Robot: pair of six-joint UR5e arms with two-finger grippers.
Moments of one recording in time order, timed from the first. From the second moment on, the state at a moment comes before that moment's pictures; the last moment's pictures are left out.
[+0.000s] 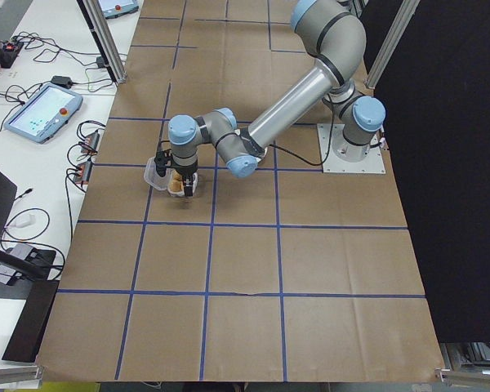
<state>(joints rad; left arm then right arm) -1.02 -2.12 -1.61 -0.91 1.53 0.45 1.39 -1.48 1.60 -1.57 -1.64 -0.14</state>
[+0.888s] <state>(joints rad) -1.02 -2.14 -1.59 -0.91 1.53 0.46 1.39 -1.48 1.60 -1.57 -1.64 -0.14</state>
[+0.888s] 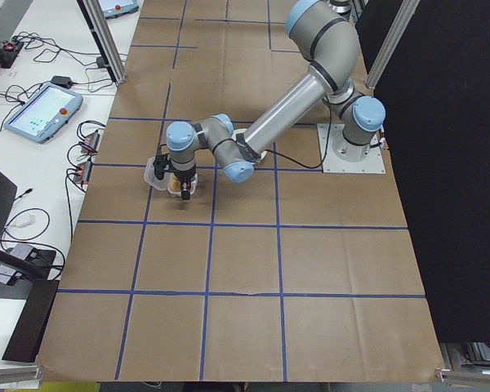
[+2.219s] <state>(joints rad) -1.03 -2.14 -1.59 -0.94 1.53 0.47 1.39 -1.48 1.60 -1.57 -1.64 -0.14</state>
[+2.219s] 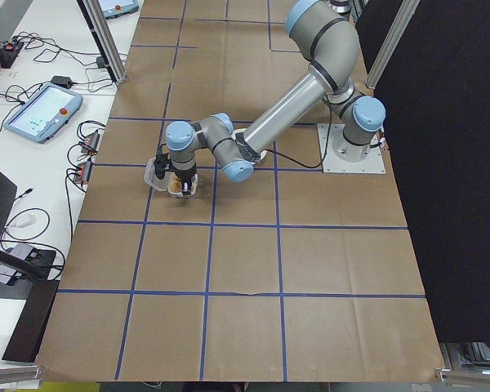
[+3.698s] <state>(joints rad) -1.11 -1.88 -1.78 -1.27 1.53 0.36 1.39 -1.48 1.60 -1.57 -1.64 -0.14</state>
